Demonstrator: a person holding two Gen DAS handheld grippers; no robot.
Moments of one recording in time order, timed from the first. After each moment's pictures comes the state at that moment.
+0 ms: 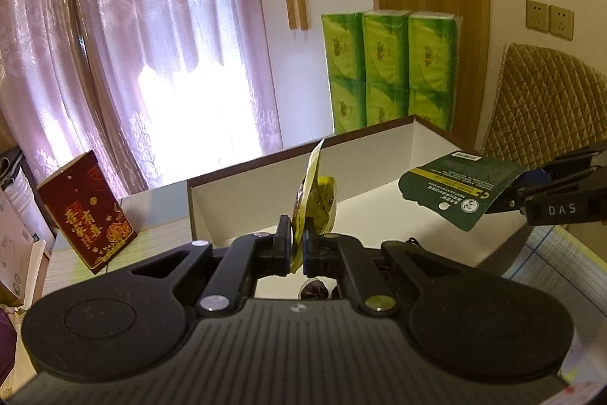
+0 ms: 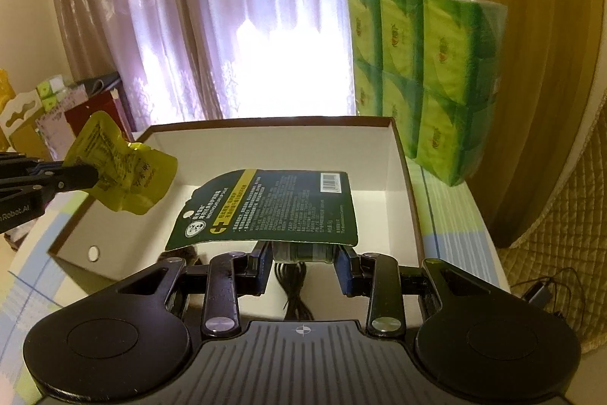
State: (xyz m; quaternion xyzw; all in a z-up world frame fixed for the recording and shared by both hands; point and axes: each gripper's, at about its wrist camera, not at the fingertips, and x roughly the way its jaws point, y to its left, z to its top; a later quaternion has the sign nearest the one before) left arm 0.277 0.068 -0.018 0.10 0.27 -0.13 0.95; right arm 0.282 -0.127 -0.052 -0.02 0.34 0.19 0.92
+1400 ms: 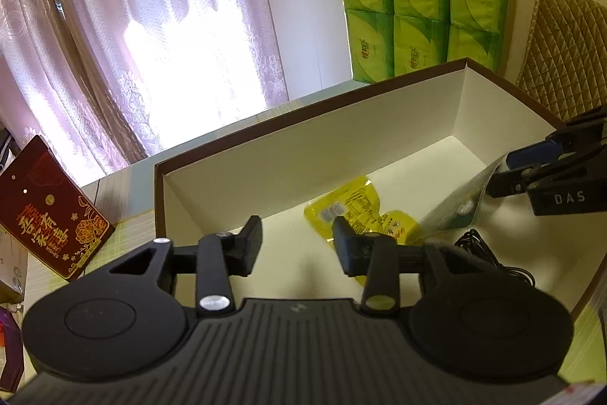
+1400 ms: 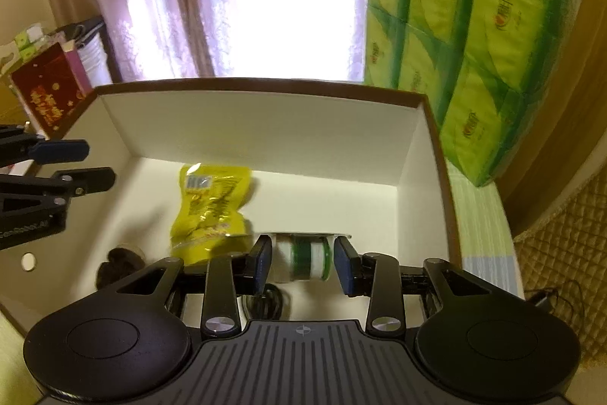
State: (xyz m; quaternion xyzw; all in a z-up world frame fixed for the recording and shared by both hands) left arm 0.381 0.053 -0.066 0.13 0.35 -0.12 0.92; right arm 0.371 -0.100 -0.084 -0.06 0.41 0.18 0.89
